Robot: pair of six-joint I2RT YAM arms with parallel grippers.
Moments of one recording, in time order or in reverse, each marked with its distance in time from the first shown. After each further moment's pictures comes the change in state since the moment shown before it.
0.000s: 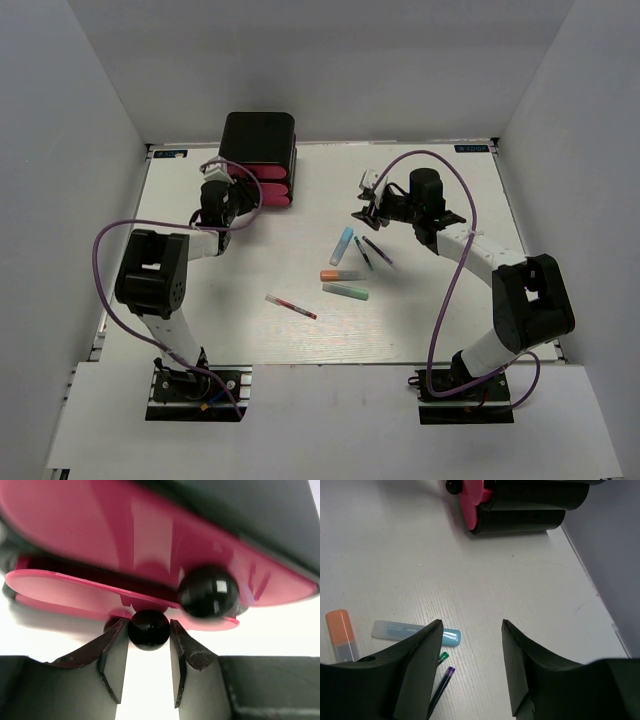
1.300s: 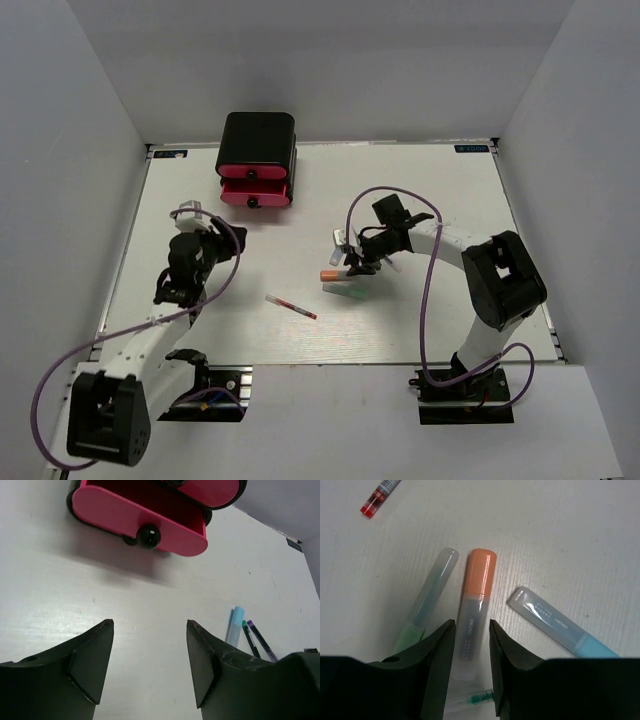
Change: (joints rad) left arm -0.007 -0.813 -0.463 -0.324 -0.034 0.045; right arm 0.133 0.187 0.077 -0.654 -0.156 -0.541
